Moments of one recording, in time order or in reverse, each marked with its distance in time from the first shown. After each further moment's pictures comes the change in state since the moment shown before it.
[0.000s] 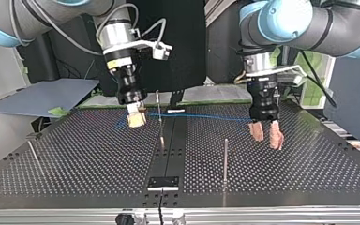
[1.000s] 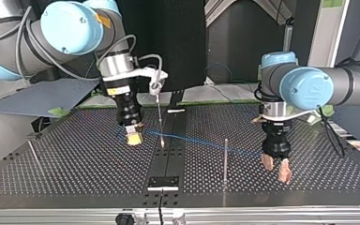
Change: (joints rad) left arm 0.164 -0.193 0.258 -0.180 0.198 0.015; right arm -0.054 0.132 -0.195 0.194 0.000 0.049
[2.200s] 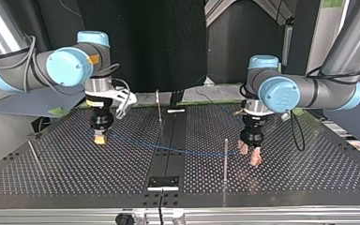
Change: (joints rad) left arm -0.037 -0.110 -0.043 0.030 0.083 -0.019; right arm -0.153 0.086 0.086 -0.066 0.128 0.117
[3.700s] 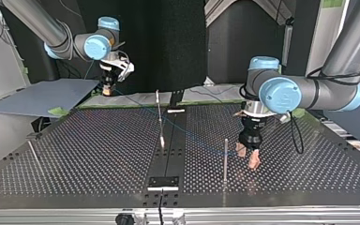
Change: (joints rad) left arm 0.001 0.001 0.011 0.009 0.031 -0.021; right arm -0.110 0.222 0.461 -0.461 0.028 0.134
